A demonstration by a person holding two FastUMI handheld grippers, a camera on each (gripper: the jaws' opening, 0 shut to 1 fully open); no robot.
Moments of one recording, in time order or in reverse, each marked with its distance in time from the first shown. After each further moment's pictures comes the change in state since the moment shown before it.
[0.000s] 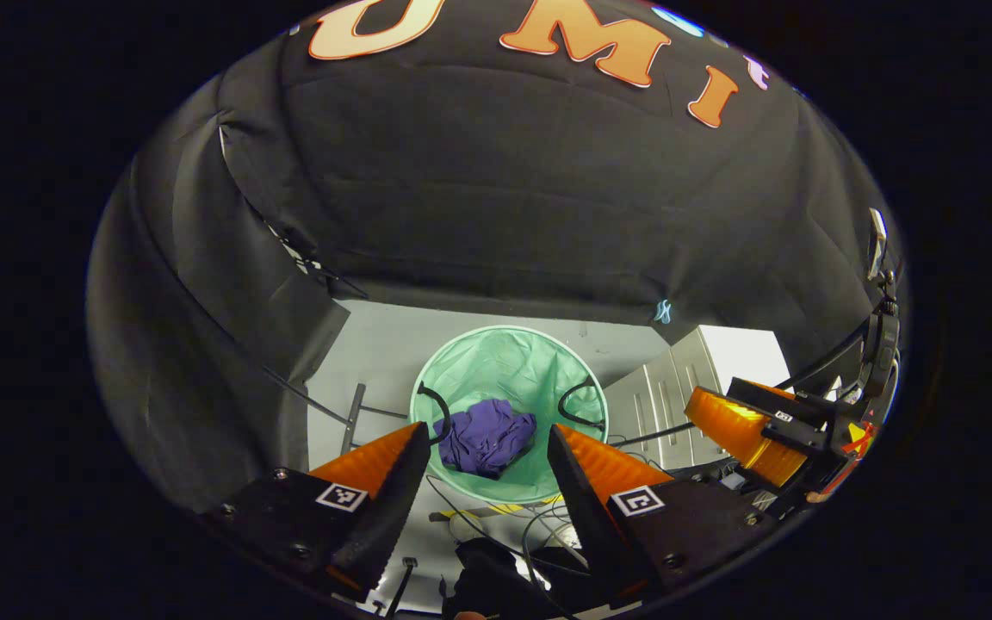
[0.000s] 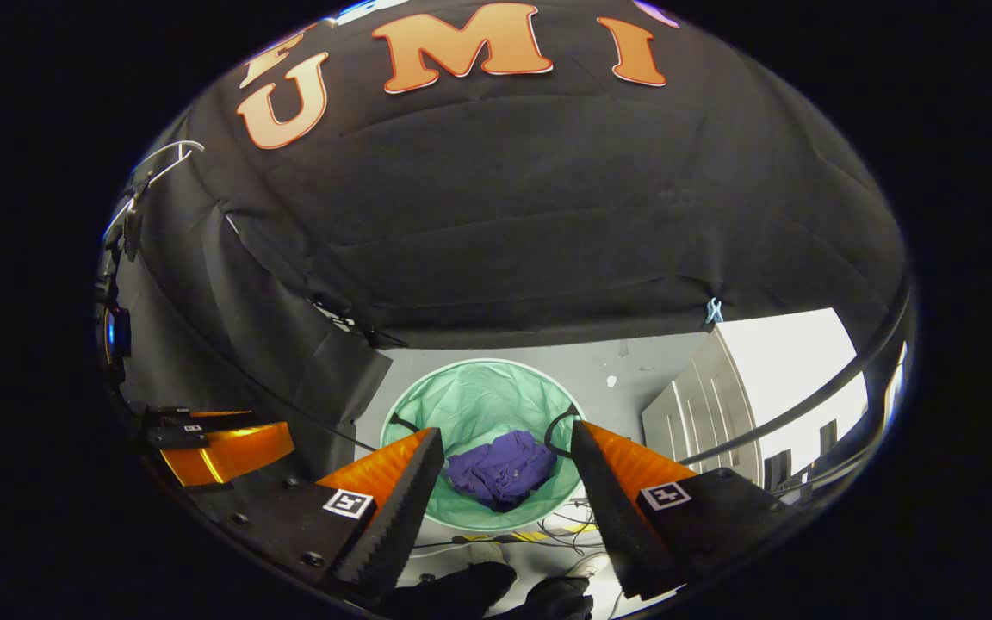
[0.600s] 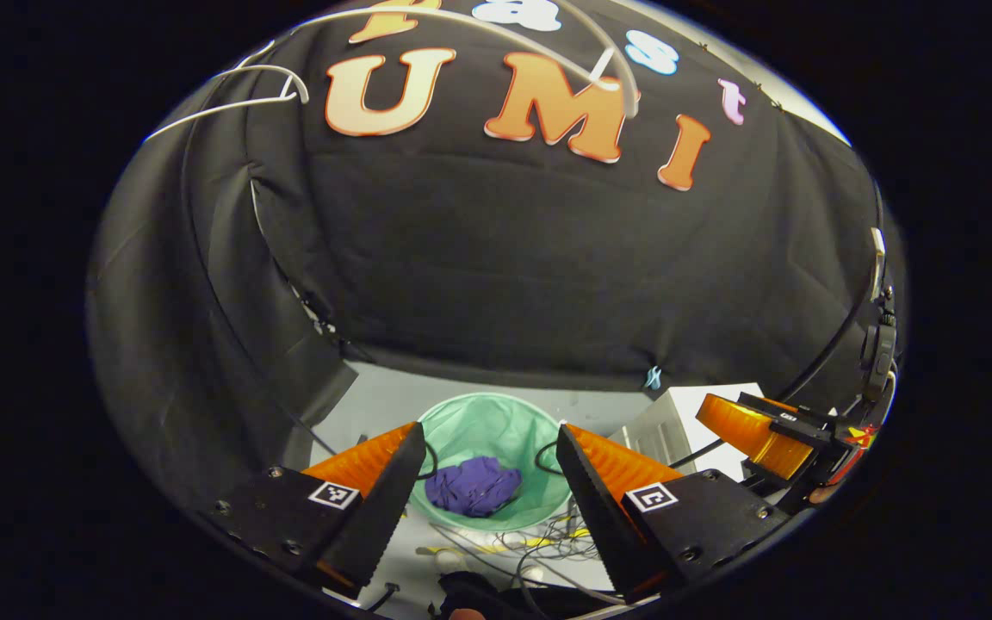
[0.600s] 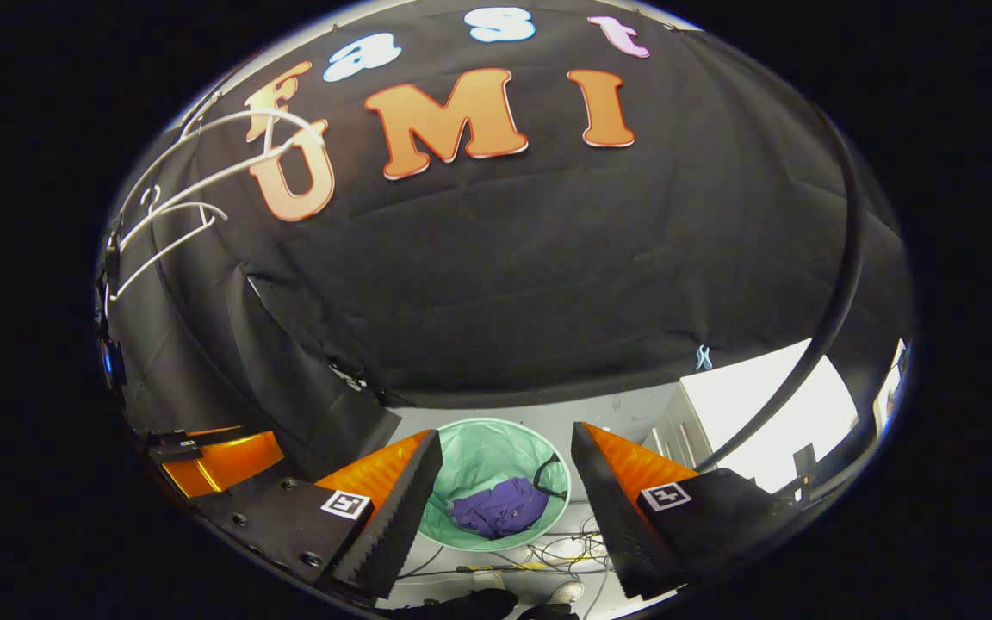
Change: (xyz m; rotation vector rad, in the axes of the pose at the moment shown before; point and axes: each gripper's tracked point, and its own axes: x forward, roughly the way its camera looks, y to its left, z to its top) left arm -0.114 -0.064 0.052 -0.023 -0.302 0.021; right arm -0.116 -0.045 0.082 0.026 -0.241 0.040
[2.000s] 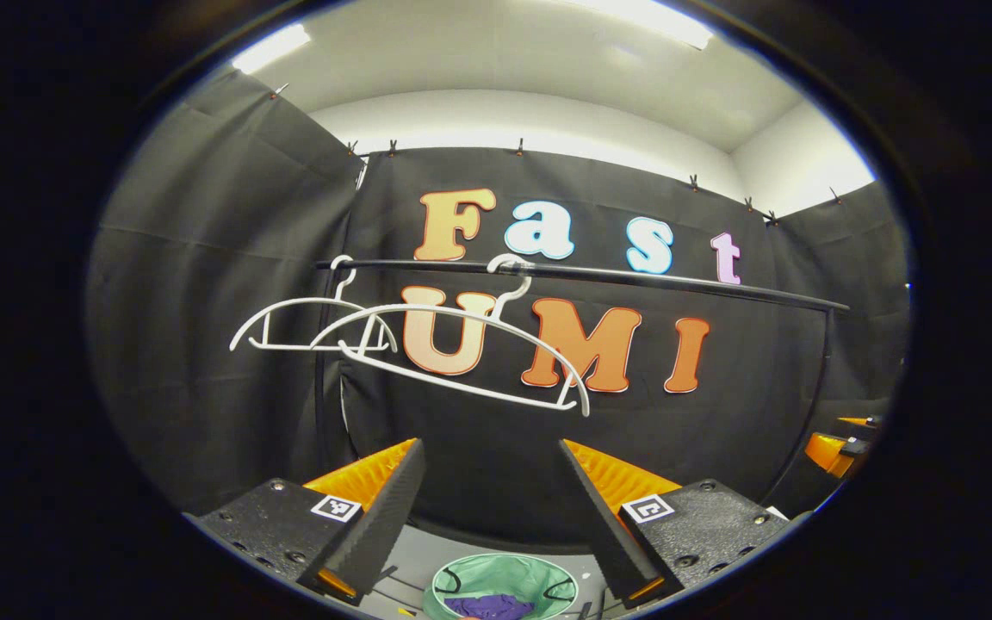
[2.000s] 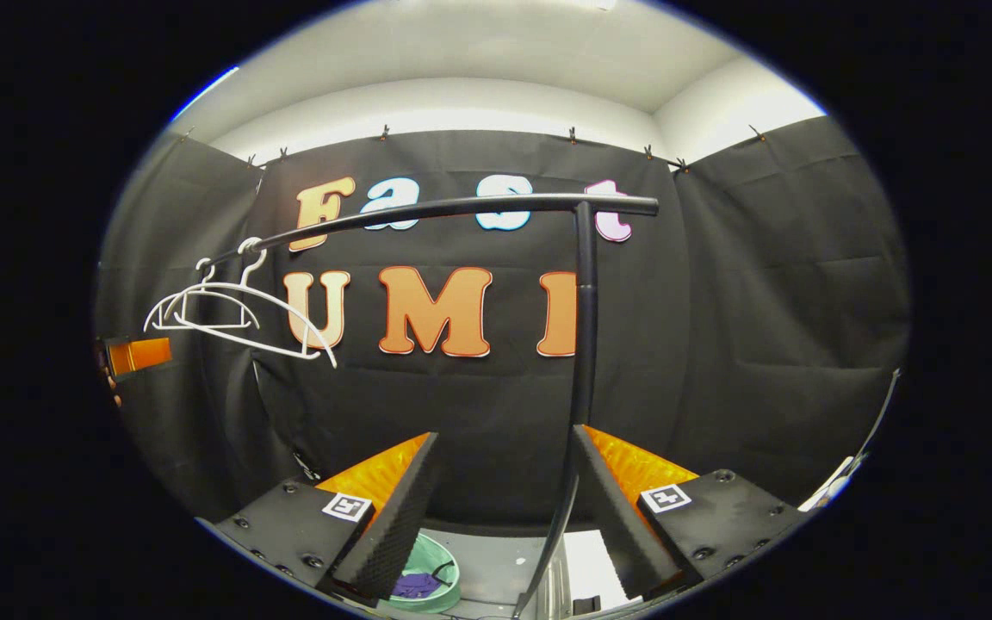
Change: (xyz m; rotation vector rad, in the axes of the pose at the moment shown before) left arm -0.229 -0.020 0.163 0.000 -0.705 0.234; right arm -0.213 -0.099 0.166 -0.233 -0.557 -0.034
